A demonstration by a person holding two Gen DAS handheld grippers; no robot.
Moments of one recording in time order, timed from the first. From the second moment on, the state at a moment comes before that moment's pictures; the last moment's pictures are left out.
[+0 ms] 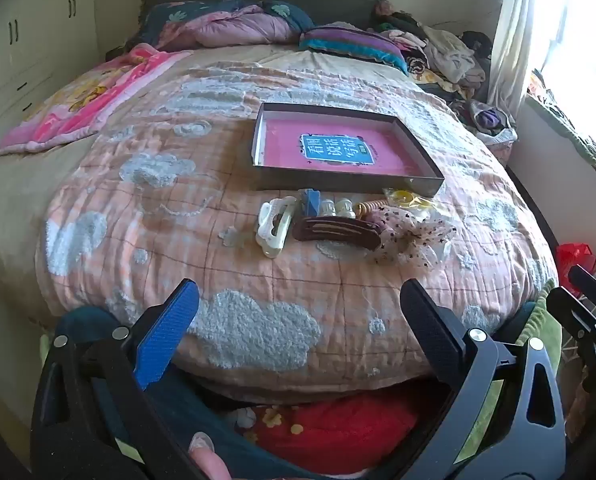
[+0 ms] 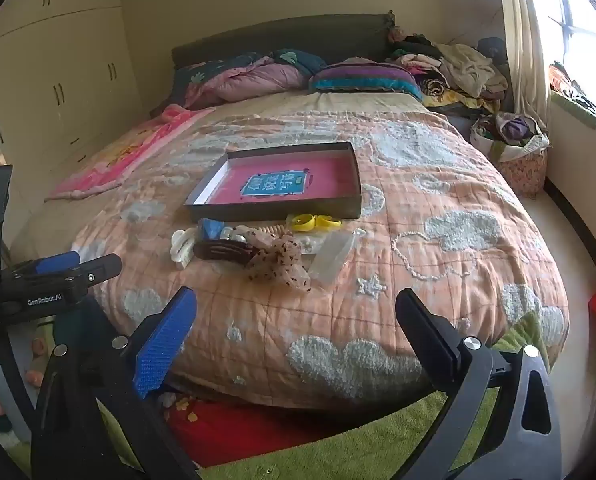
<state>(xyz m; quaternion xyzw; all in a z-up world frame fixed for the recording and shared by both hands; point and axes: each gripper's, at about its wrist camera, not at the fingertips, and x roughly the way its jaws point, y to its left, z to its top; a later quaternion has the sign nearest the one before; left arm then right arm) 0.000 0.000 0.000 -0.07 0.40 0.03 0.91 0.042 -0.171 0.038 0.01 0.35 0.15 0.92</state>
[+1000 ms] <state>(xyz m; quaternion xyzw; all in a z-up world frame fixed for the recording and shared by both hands) 0.000 -0.009 -0.001 -0.06 0.40 0.02 0.91 0.030 -0.177 0.051 0.03 0.34 0.14 0.93</state>
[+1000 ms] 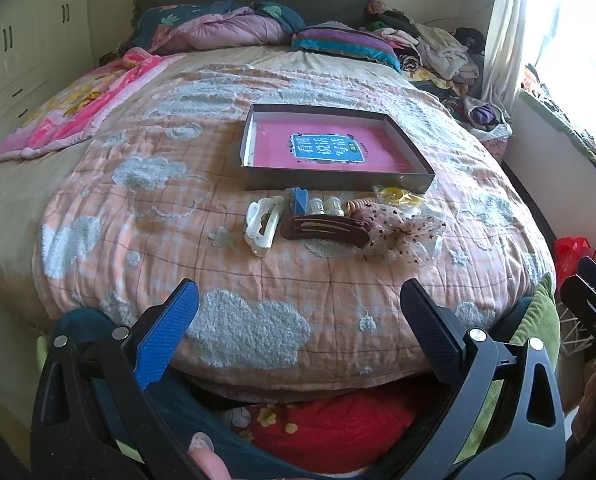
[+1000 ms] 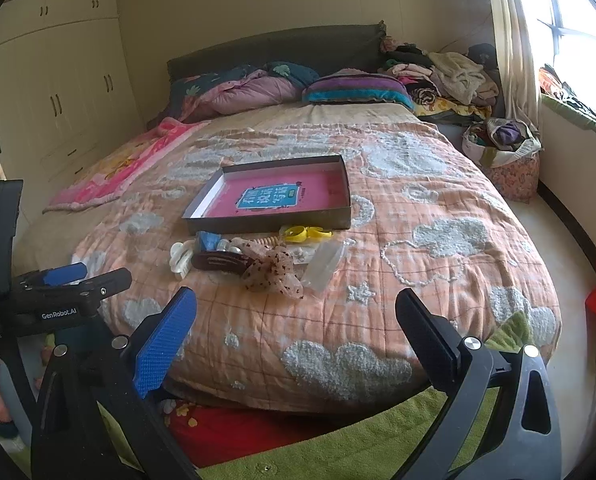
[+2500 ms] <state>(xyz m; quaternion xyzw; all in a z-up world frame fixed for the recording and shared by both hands) 0.006 -0.010 0.001 -0.05 0.39 0.02 0.92 0.030 -0.181 0.058 0.02 0.33 0.15 0.93</state>
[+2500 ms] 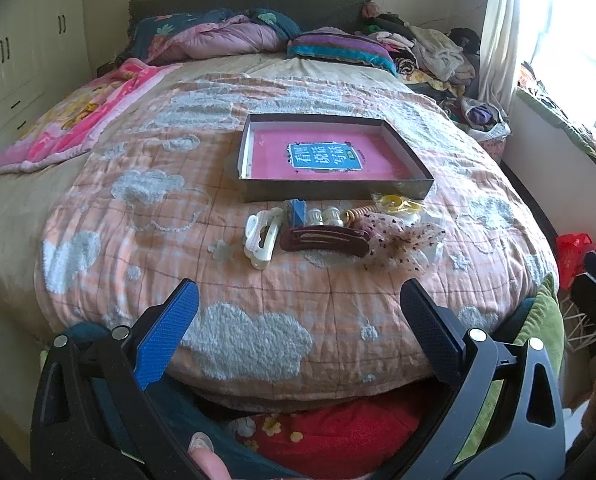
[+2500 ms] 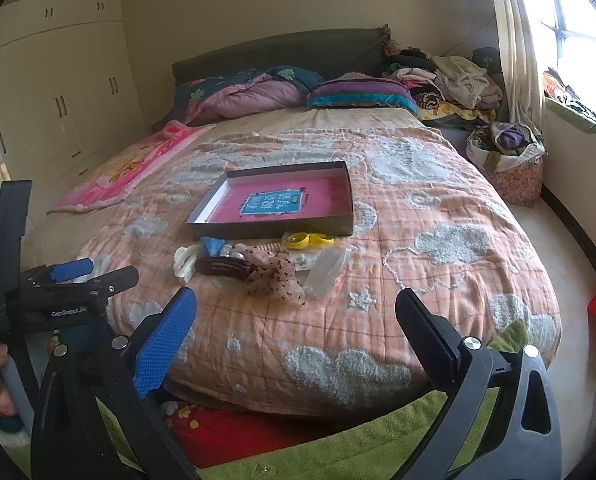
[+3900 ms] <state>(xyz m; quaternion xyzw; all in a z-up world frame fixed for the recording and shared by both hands) 0.139 0.080 -0.040 -0.07 0.43 0.06 0.90 0.187 -0.124 0.009 -0.01 0.39 0.21 0.90</state>
